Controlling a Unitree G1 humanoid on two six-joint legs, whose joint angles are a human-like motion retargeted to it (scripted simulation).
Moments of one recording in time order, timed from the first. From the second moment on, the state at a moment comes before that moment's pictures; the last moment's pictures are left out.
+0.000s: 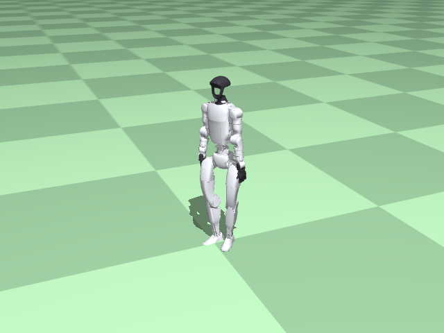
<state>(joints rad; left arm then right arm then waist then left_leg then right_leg) 0.00 0.07 0.13 1.62 0.25 0.14 -0.19 -0.02 -0.09 0.06 1.39 -0.48 0.12 0.28 -0.25 0.04 -0.10 -0.08 -0.09 0.24 0.06 -0.13 0.14 -0.07 -0.04 -0.40 0.04 -0.01 0.03</state>
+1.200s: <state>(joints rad) -0.01 0.07 0.19 1.58 0.11 0.13 -0.12 -0.07 -0.08 0.10 1.42 -0.39 0.02 0.29 -0.25 0.04 -0.11 -0.07 -0.08 0.24 0.06 -0.13 0.13 -0.04 -0.03 -0.43 0.03 -0.02 0.03</state>
